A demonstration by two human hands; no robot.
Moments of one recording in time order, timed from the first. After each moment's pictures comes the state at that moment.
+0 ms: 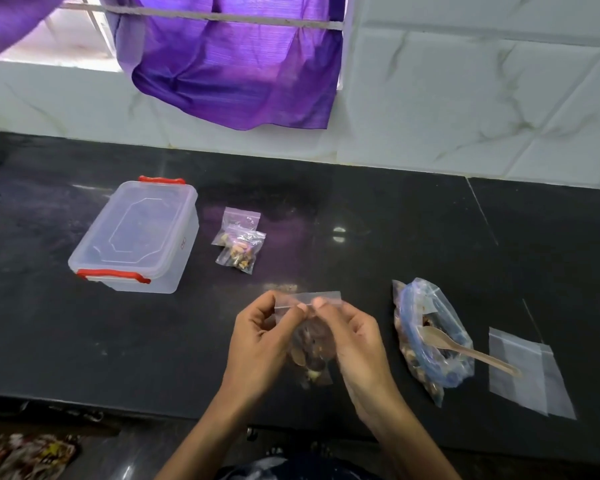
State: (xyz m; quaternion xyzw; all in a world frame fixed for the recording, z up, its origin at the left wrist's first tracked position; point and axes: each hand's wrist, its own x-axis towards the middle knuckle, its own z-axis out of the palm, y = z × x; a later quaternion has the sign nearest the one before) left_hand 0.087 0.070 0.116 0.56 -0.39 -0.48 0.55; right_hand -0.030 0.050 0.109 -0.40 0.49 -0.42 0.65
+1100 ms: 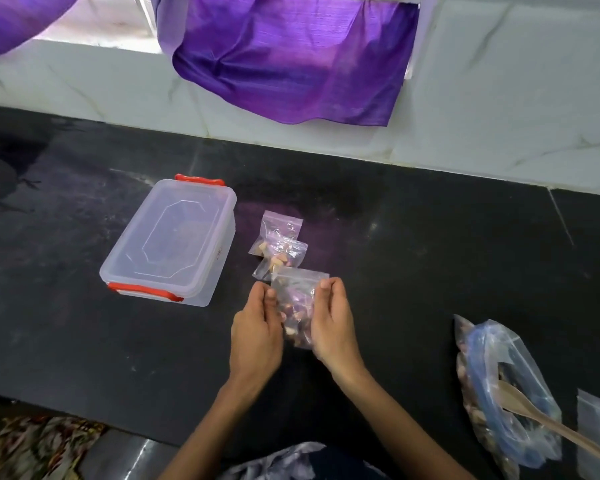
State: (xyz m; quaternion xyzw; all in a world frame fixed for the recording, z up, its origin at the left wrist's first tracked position) left_hand 0.157 0.005 0.039 0.75 -0.43 -0.24 0.44; right_hand 0.060 -0.035 0.044 -0.53 0.55 -0.36 0.54
